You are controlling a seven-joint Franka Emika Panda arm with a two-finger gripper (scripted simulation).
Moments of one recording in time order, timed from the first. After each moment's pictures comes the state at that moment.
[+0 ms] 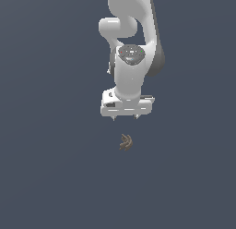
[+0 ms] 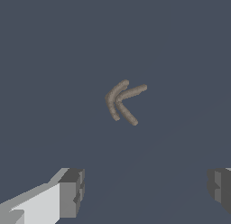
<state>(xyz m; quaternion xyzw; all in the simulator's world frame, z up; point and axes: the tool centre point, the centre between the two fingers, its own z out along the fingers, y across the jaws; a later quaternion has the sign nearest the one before) -0.002 0.032 0.176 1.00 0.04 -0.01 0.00</state>
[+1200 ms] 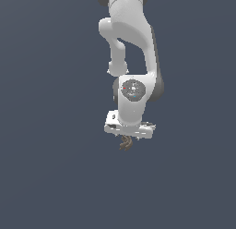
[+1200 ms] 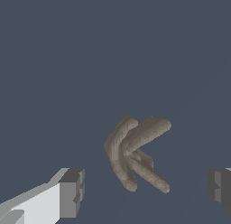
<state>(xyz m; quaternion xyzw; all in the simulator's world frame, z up) 0.050 0.042 0.100 1.00 -0.08 0.00 0.00</state>
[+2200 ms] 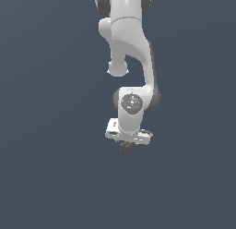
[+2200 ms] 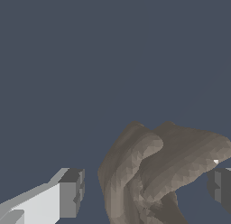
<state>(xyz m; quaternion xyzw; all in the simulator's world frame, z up) 0.052 0.043 0.046 1.00 -0.09 0.00 0.00</state>
